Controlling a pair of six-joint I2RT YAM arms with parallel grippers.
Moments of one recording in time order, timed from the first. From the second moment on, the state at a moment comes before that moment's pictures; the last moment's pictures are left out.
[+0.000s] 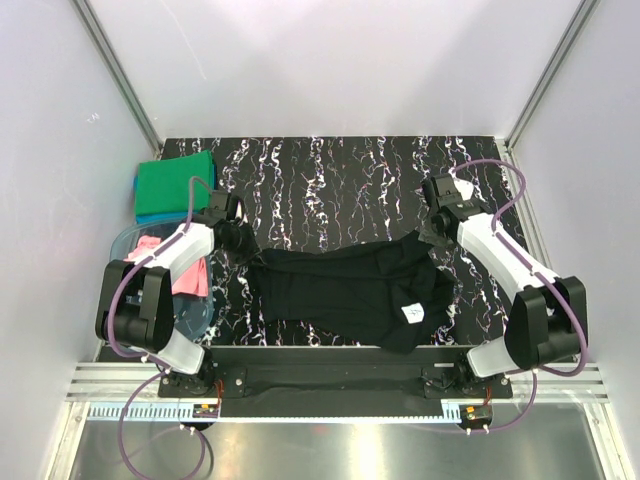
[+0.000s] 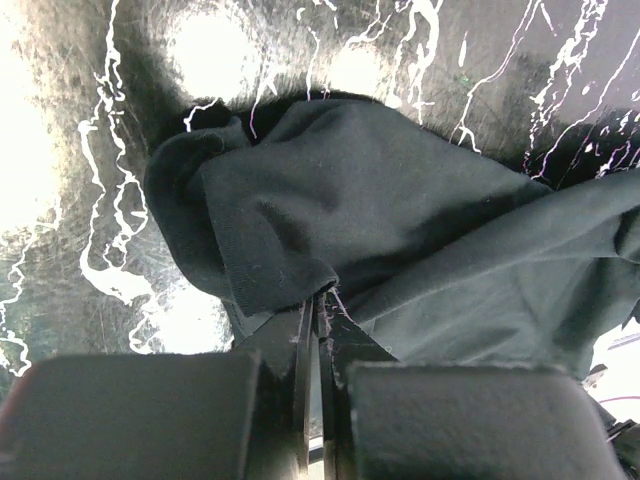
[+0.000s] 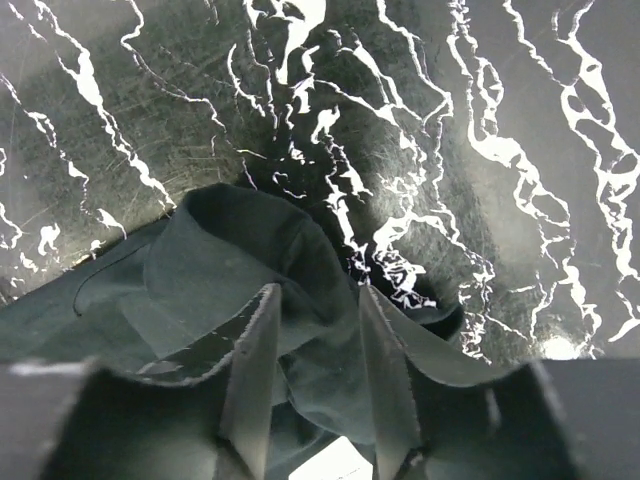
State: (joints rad) left arm -0.19 1.53 0.94 -0.56 0.30 -0.57; right arm 0.28 1.46 1.11 -0.73 0.34 0.57
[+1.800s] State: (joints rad) left arm -0.21 1.50 0.93 -0.55 0.28 -0.56; right arm 0.27 1.55 1.22 -0.91 0.36 0.88
